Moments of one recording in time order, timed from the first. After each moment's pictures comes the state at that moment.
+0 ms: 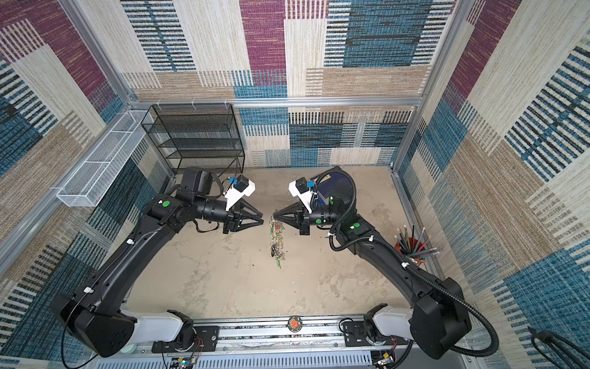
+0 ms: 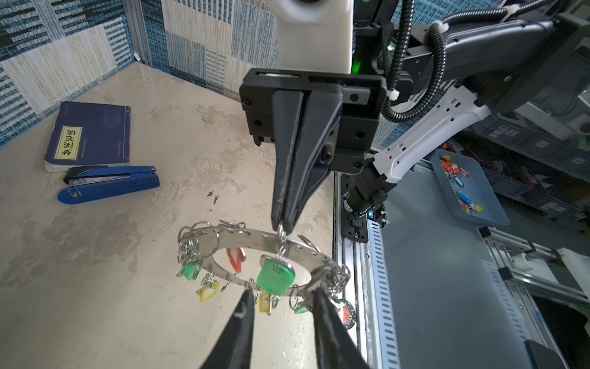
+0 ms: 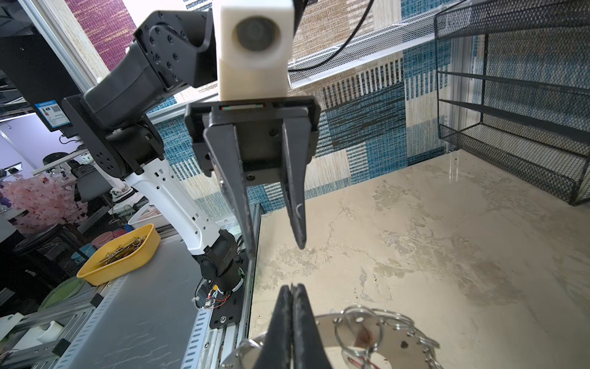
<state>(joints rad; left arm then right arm) -0.43 1.33 1.44 -0.85 0.94 0.34 0.50 1.27 0.97 0.25 -1.04 0.25</state>
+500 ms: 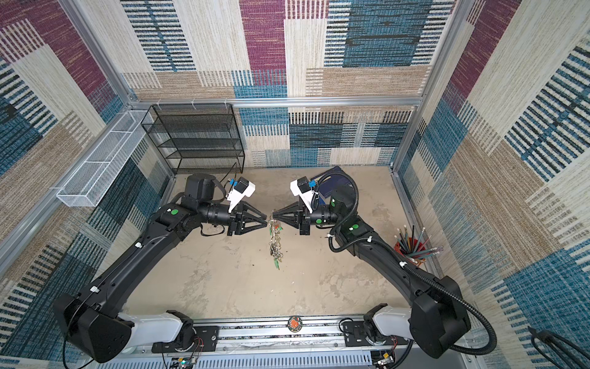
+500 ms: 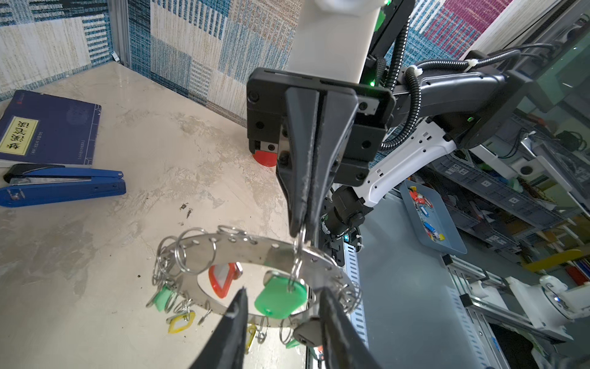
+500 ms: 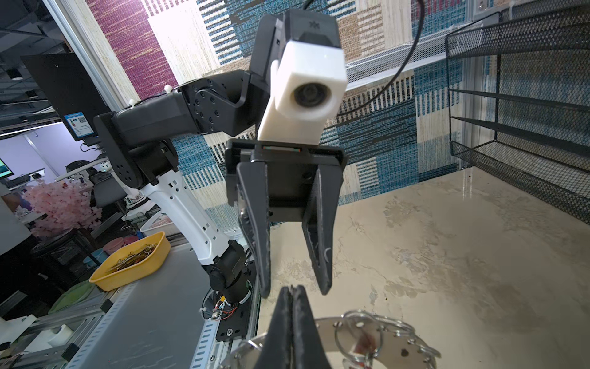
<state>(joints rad) -0.43 1.32 1.29 -0.59 1.05 0.13 0.50 1.28 0.94 0.38 -1.07 0.34</state>
